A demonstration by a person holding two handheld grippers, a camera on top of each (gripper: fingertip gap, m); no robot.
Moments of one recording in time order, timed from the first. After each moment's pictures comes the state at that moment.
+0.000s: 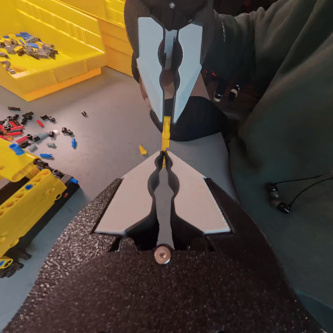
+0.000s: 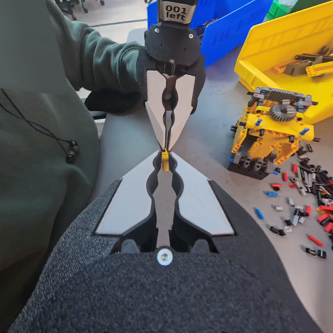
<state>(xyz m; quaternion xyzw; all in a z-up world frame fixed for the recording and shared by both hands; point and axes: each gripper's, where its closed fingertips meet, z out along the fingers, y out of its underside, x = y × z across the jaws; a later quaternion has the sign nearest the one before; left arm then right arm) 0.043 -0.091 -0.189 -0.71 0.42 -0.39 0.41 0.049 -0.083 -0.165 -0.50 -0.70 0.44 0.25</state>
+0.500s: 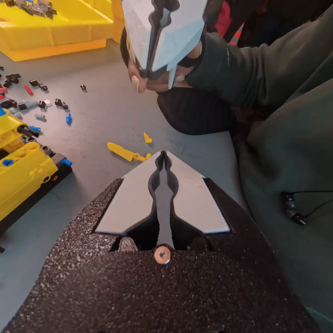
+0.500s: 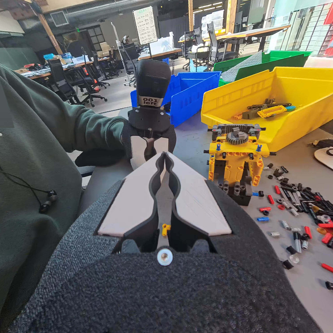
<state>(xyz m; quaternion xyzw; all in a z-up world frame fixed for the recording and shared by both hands) 0.045 -0.080 -0.218 -0.75 0.38 -0.40 0.37 0.020 -0.048 -0.143 -0.50 -0.57 0.56 0.34</state>
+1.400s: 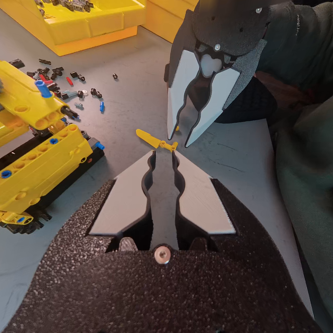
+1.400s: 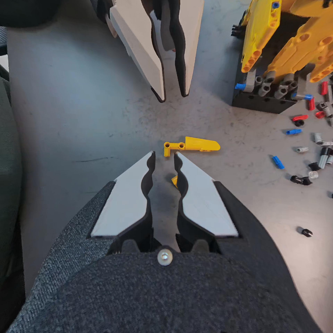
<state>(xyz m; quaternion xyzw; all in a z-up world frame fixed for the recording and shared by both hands) 0.023 -0.062 -0.235 -0.77 0.38 -0.32 0.39 0.059 -0.061 -0.268 -0.61 -0.72 0.27 0.22</state>
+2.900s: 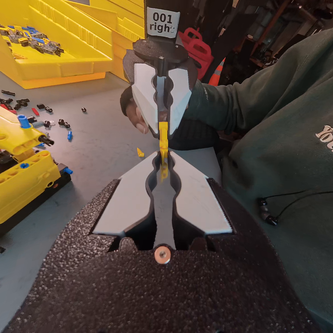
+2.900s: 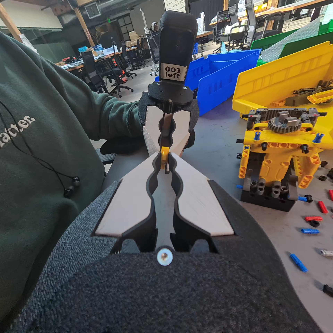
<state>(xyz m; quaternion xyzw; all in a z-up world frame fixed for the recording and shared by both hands) 0.037 -0.087 -0.188 -0.71 0.36 -0.45 0.41 0.020 -0.079 -0.164 -0.47 -0.60 0.59 0.27</state>
